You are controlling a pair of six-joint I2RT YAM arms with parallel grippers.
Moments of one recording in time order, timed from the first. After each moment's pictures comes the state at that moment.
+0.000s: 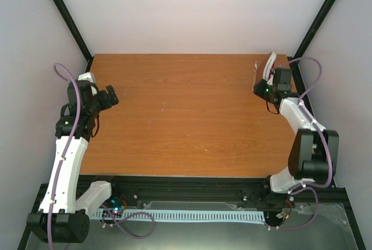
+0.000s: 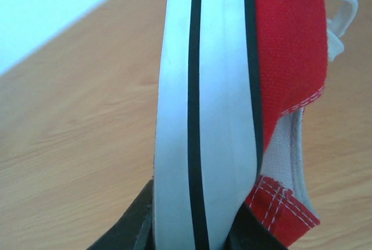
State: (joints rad) left arm 0.02 0.93 1.04 -0.66 -0.11 -0.30; right arm -0.08 1.59 1.05 -0.24 -0.18 0.45
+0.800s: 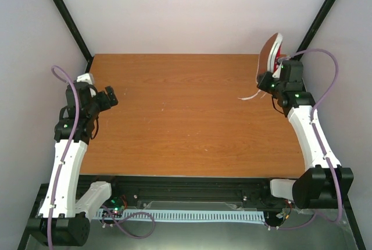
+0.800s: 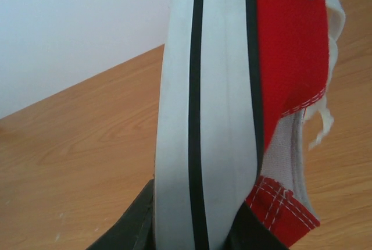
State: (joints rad) left arm 0.02 0.90 1.03 -0.66 -0.12 -0.30; right arm 0.01 1.26 1.14 -0.45 -0.21 0.43
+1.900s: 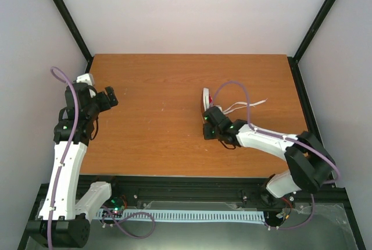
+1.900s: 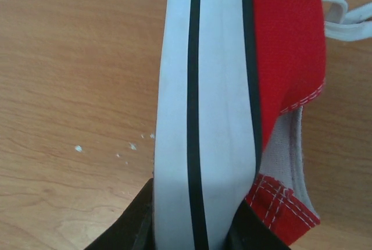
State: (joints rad) left arm 0.02 0.88 1.03 -0.66 -0.10 -0.30; right arm 0.74 1.43 0.80 -0.32 0.15 0.54
